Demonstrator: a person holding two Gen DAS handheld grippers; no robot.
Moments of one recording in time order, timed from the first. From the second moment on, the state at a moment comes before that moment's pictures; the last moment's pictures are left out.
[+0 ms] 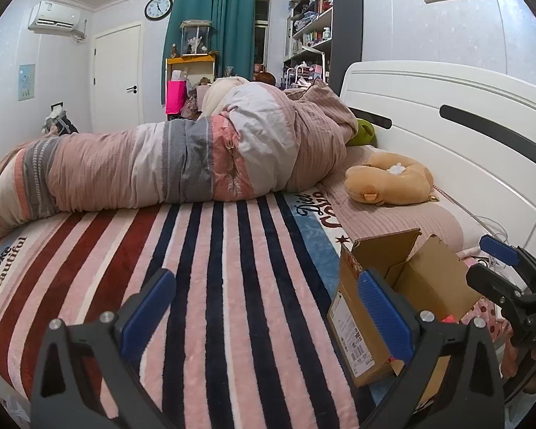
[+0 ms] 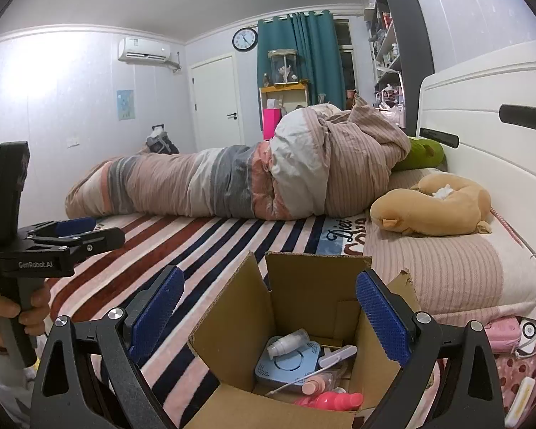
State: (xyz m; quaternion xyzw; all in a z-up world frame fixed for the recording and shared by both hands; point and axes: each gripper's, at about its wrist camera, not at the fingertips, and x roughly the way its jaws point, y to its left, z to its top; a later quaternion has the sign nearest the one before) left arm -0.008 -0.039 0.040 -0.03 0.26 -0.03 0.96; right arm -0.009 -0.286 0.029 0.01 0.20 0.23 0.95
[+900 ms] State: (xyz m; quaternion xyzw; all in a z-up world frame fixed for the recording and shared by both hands) left arm -0.009 -0.037 0.038 -0.03 0.26 -0.02 0.96; right arm -0.008 -0.287 0.028 0.01 0.20 0.23 0.95
